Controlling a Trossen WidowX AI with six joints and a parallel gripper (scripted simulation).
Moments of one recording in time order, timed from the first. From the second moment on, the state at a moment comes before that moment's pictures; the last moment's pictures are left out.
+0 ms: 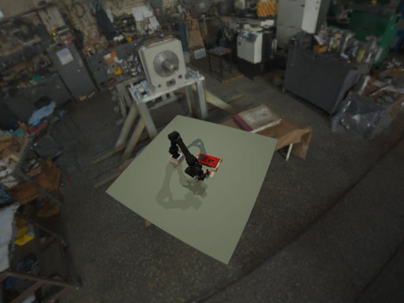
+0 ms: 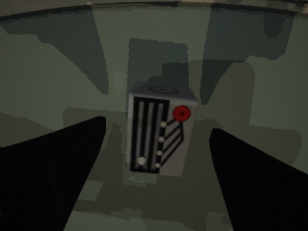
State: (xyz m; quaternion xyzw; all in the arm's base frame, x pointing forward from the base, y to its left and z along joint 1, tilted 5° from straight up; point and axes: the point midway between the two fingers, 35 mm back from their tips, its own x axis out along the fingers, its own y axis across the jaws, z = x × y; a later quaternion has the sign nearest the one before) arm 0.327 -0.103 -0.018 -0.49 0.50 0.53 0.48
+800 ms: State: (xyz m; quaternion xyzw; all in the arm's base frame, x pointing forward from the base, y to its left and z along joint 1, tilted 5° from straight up) arm 0.328 -0.103 -0.002 -0.49 0.50 0.53 0.48
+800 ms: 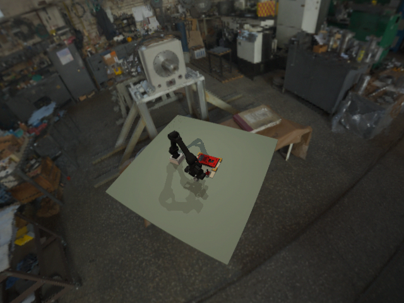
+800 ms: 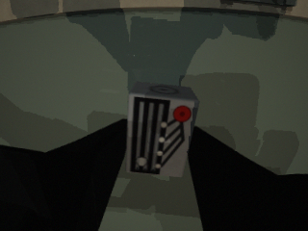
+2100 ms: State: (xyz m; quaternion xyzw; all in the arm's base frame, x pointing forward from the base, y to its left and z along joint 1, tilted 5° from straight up) arm 0.334 -0.100 0.103 -0.48 0.51 0.52 0.49
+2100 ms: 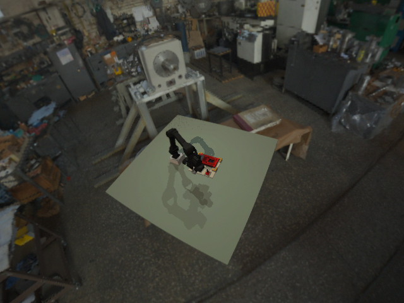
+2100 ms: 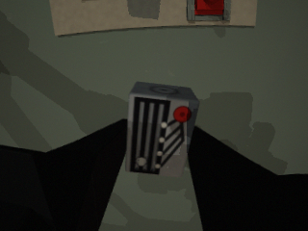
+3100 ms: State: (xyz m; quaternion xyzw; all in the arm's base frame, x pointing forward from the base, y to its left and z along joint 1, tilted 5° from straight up) arm 0.356 -0.012 0.078 -0.34 0.63 0.36 0.60
